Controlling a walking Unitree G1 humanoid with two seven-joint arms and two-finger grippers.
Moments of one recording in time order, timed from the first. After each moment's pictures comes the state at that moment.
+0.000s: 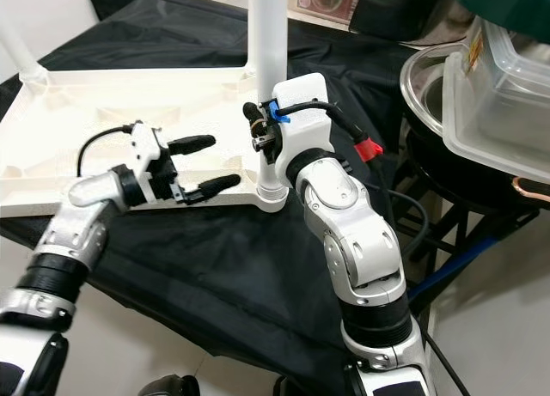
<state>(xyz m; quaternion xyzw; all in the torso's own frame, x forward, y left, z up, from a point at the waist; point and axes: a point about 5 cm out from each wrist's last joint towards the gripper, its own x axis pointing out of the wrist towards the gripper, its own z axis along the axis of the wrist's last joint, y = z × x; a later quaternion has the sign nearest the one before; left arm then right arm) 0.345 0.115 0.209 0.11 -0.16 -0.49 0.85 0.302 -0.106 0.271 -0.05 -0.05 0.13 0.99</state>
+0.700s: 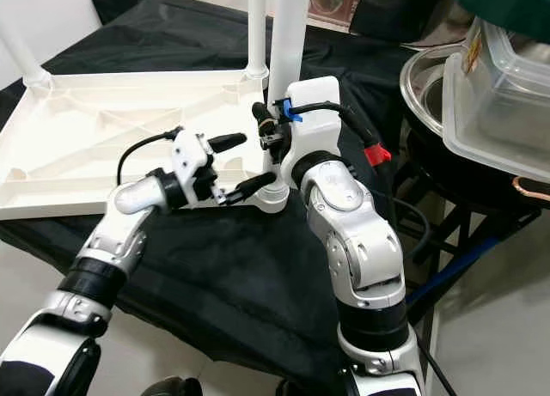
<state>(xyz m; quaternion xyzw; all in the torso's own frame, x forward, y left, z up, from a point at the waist) 0.352 0.071 0.224 0.13 -0.22 -0.44 0.86 0.300 -0.110 0.266 -0.03 -0.04 0.12 0.99</state>
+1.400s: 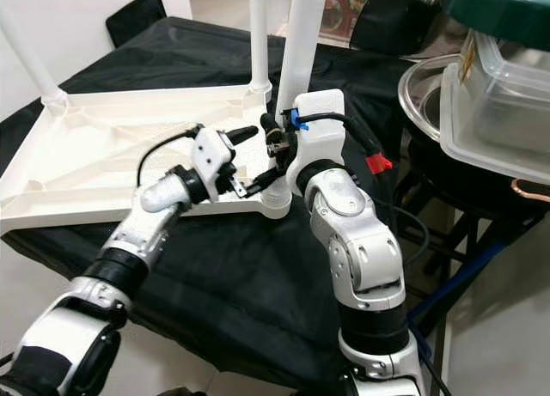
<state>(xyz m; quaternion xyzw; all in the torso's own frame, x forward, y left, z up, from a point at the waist) 0.356 0.039 0.203 0.13 -0.22 -0.41 0.88 0.307 -0.109 0.260 -0.03 -0.03 0.13 0.99</state>
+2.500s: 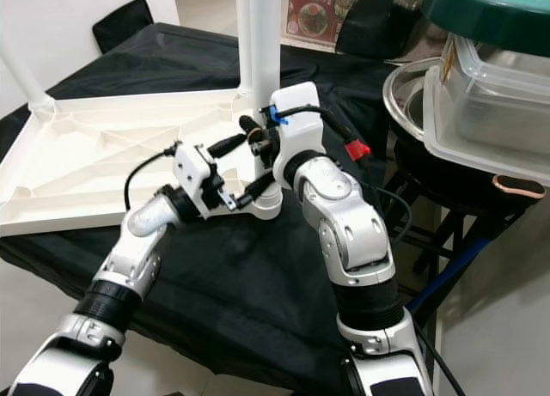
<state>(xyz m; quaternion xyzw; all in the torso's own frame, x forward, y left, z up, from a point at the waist) 0.338 0.068 0.201 0.07 -0.24 -0.38 0.89 0.322 -0.102 0.262 -0.06 -0.03 0.18 0.98</state>
